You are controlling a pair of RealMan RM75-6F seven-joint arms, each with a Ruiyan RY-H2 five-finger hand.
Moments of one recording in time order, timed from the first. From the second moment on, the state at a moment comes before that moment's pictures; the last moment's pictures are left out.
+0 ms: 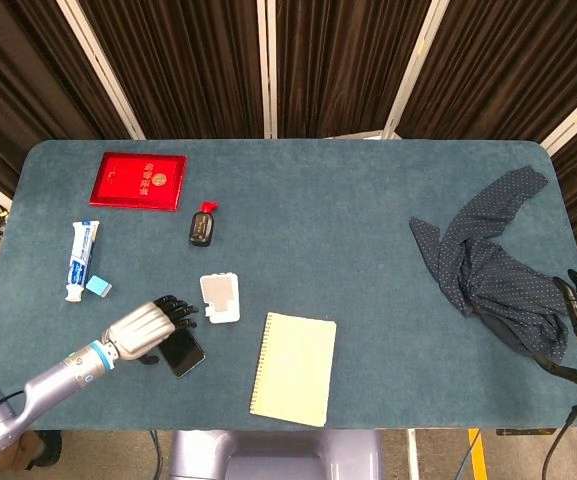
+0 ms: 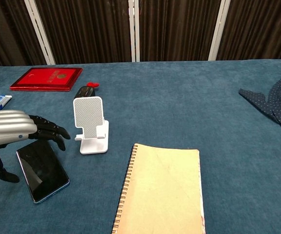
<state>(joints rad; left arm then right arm) -0.66 -1.35 0.13 -1.31 1.83 0.93 -0.11 0.07 -0.98 0.09 -1.66 -1.48 1.48 0.11</state>
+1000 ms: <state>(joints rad) -0.68 -1.46 0.18 -1.16 1.80 0.94 -0.12 0.07 -0.98 0.09 -1.66 -1.46 1.46 0.11</state>
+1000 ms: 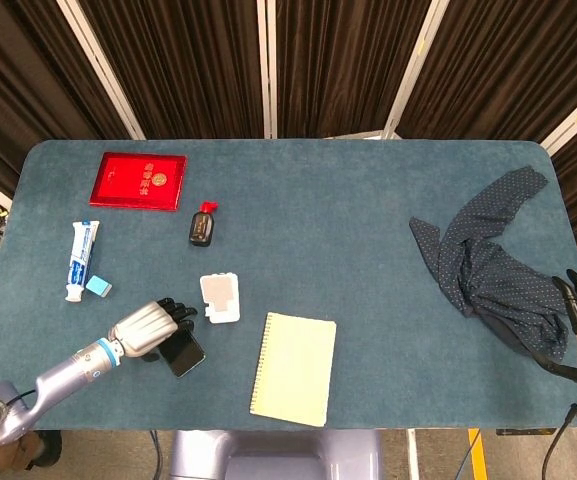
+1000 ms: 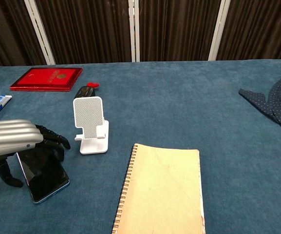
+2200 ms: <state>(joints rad) -0.72 -1.28 0.06 -1.28 1.91 1.23 0.24 0.07 -0.96 0.09 -1.66 -1.47 1.47 0.15</state>
